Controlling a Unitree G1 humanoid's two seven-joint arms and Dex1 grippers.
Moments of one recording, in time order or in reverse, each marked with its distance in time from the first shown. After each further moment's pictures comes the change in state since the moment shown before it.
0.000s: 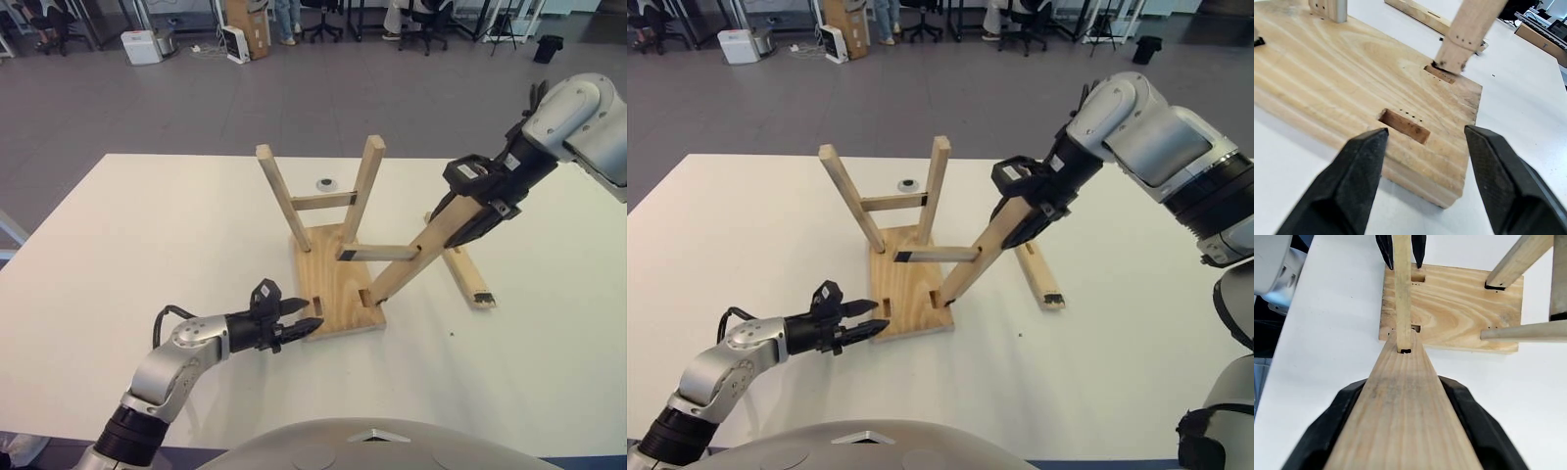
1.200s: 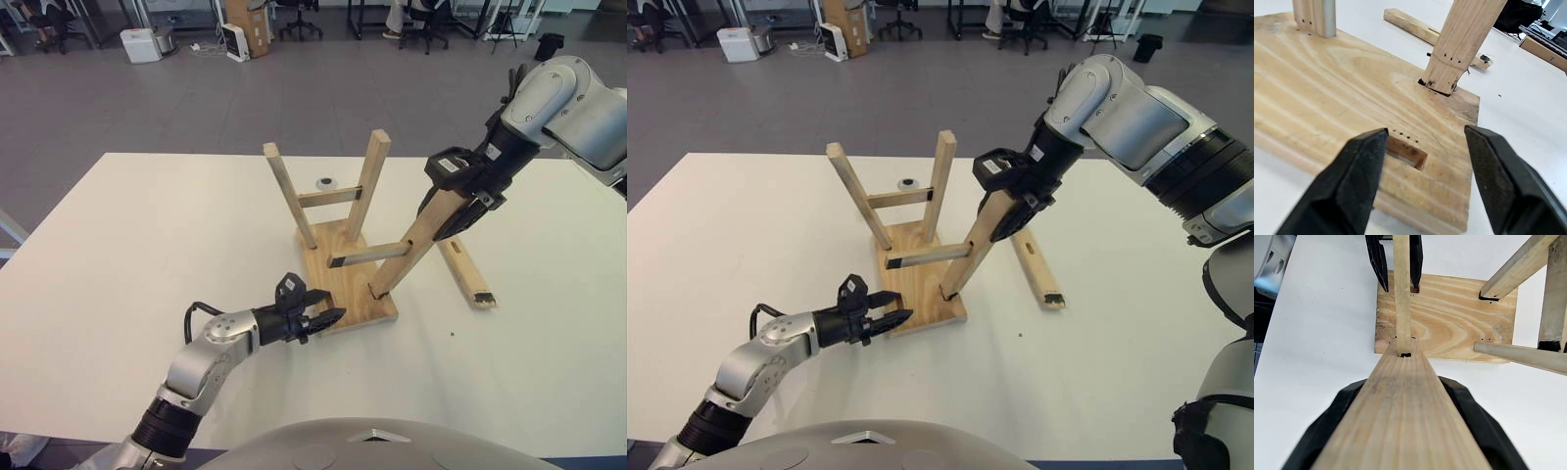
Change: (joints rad) left arm -0.052 -0.139 -0.075 0.038 0.062 -0.030 0.108; right arm -0.121 0.056 0.125 -0.012 0.061 0.018 -0.009
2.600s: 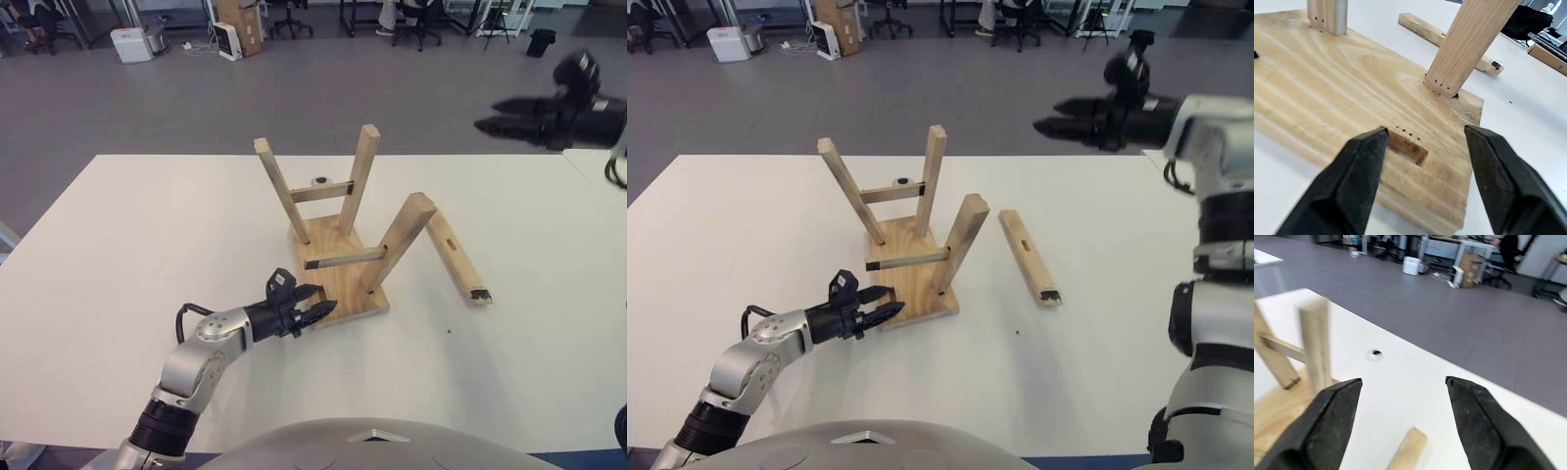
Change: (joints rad) left arm 0.003 -0.012 0.086 -0.012 -0.005 0.031 -0.014; right arm 0.651 0.170 -1.079 0.253 -0.043 0.301 -0.698
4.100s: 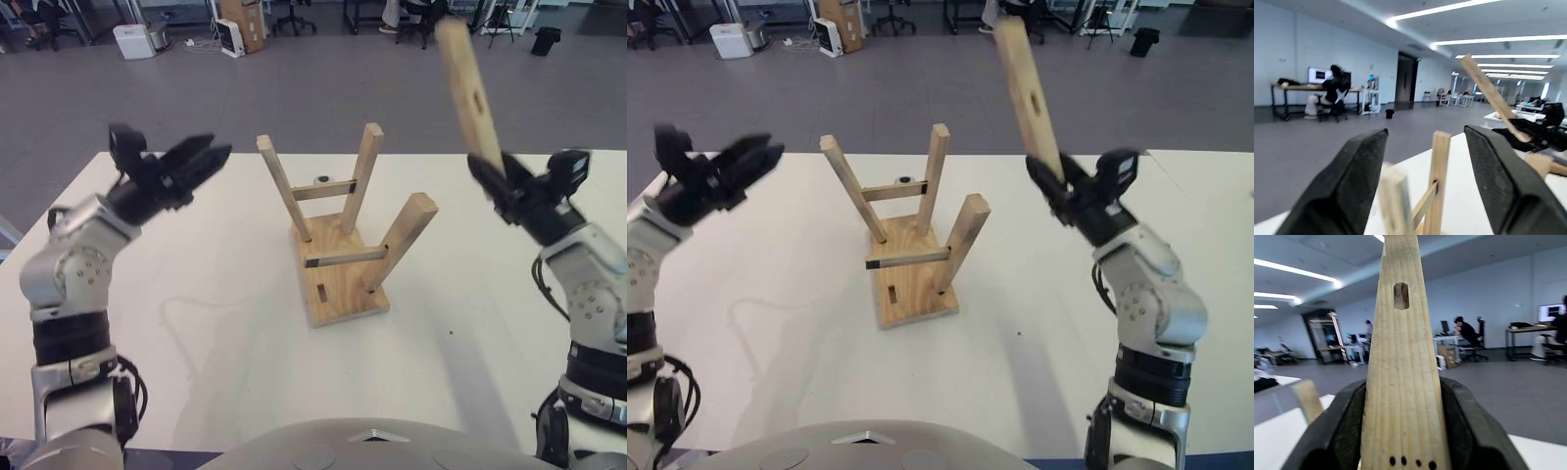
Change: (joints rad) left arm -0.574 0.231 0.586 0.123 -0.514 0.114 -0.156; right arm 0.445 0.416 -0.448 -0.825 0.432 0.048 -0.376
